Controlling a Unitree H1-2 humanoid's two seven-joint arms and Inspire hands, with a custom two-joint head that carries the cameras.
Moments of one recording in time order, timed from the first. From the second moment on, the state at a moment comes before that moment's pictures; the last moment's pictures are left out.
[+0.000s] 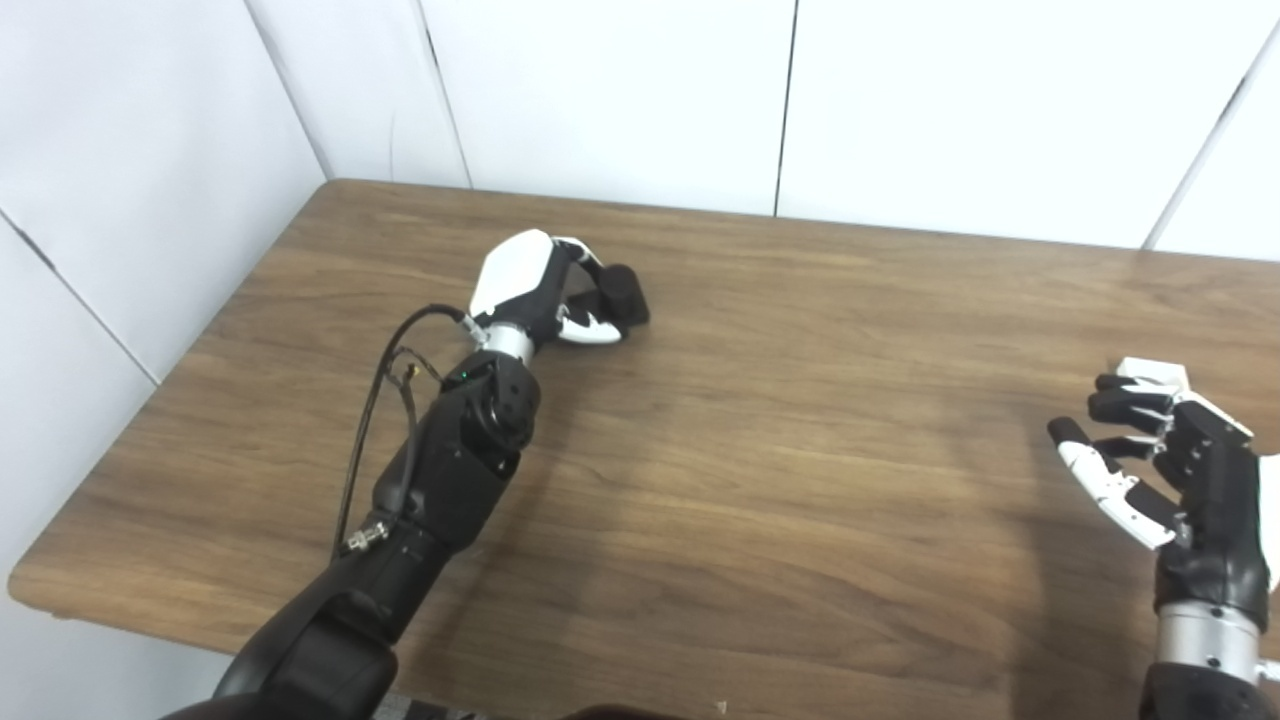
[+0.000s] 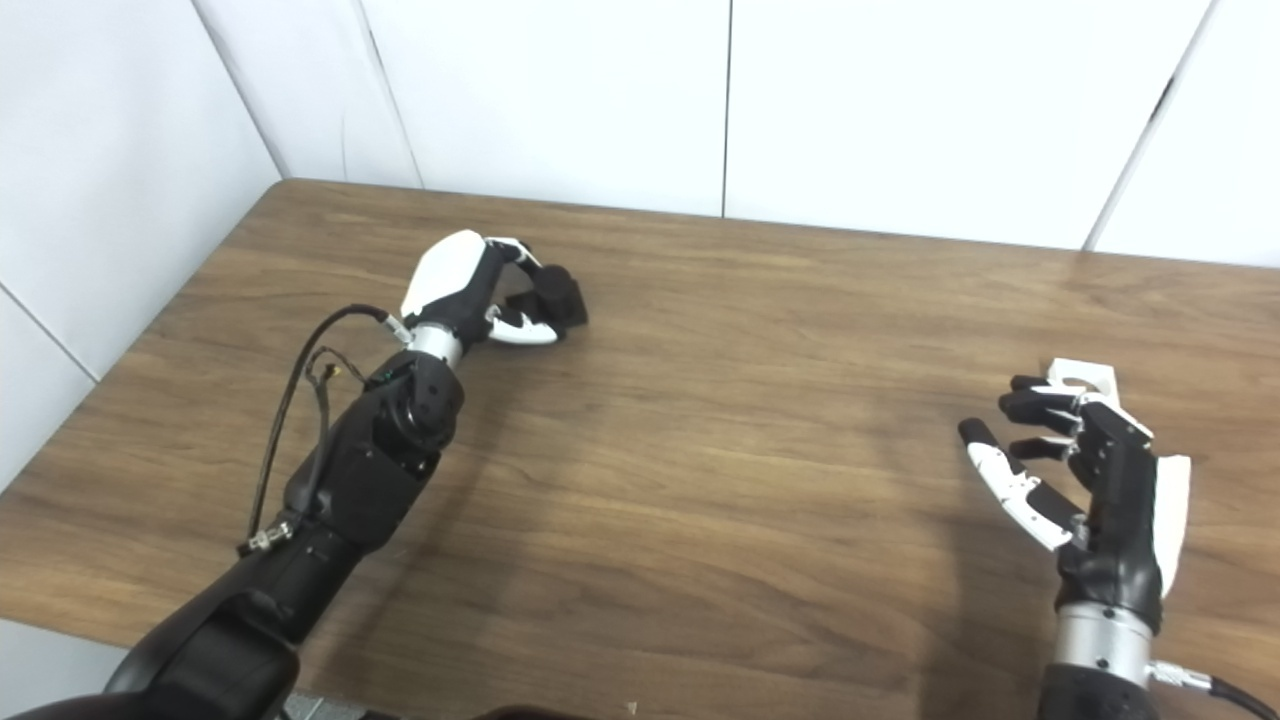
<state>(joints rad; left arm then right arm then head) -0.45 0.33 -0.23 0.29 0.58 0.25 0.02 0.00 -0.02 -0.05 -0.31 -0.31 0.14 -0.17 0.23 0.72</state>
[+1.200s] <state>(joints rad) -0.33 0.27 -0.37 0.11 0.46 -0.06 -0.22 -0.01 -0.01 -0.05 -0.34 -0.32 0.15 -0.17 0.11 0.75</state>
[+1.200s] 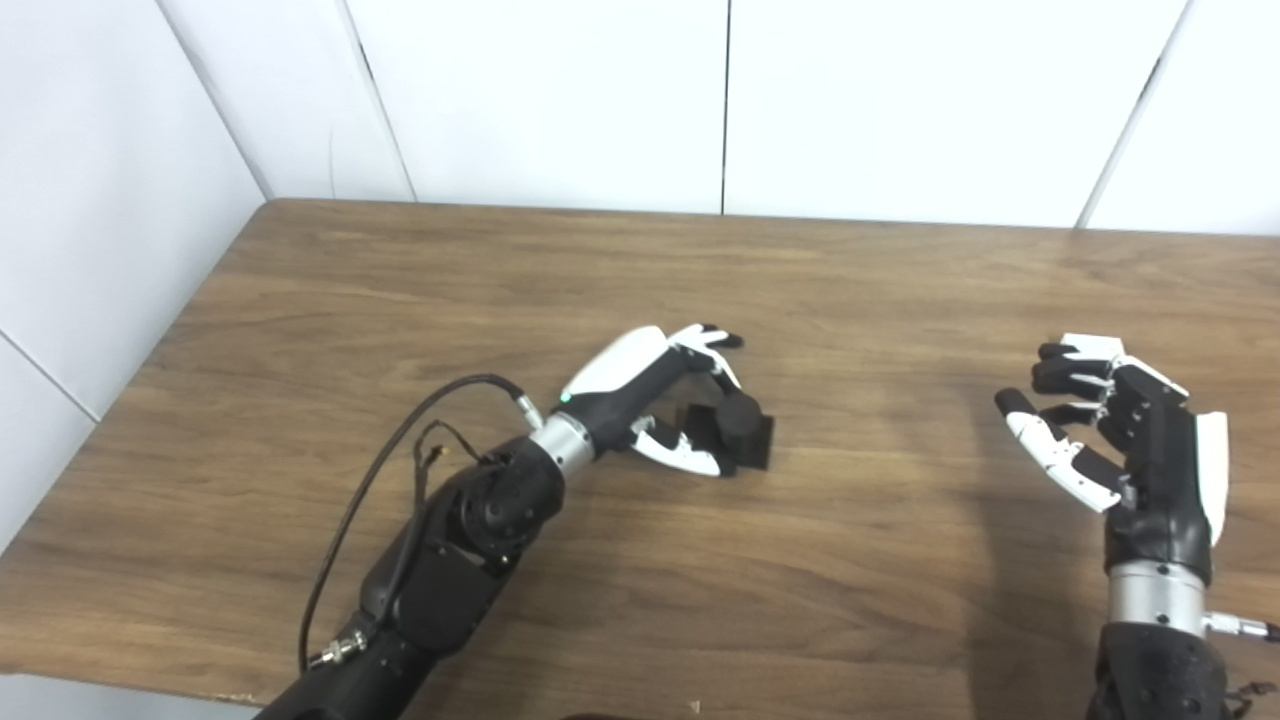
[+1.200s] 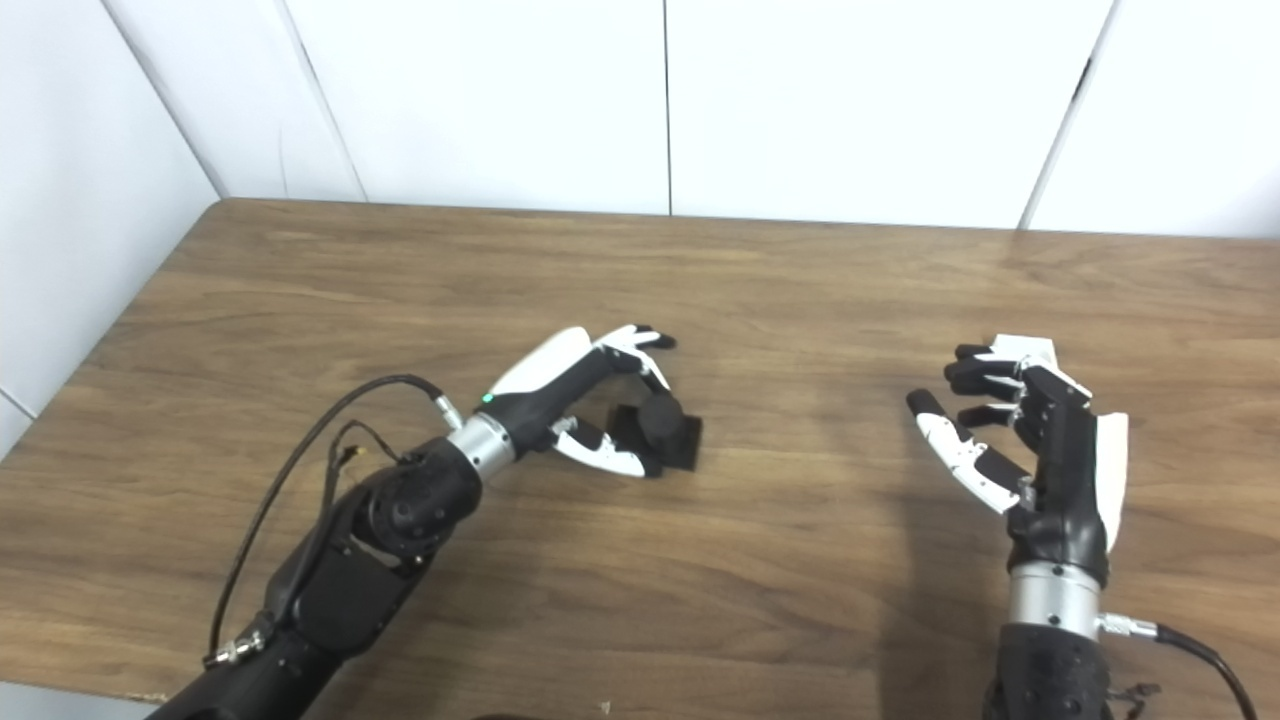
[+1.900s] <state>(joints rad) -0.31 0.23 -0.44 0.10 0.47 -0.14 -0.21 -0.02 -0.01 -0.05 -0.35 -0.32 0.18 -0.17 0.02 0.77</state>
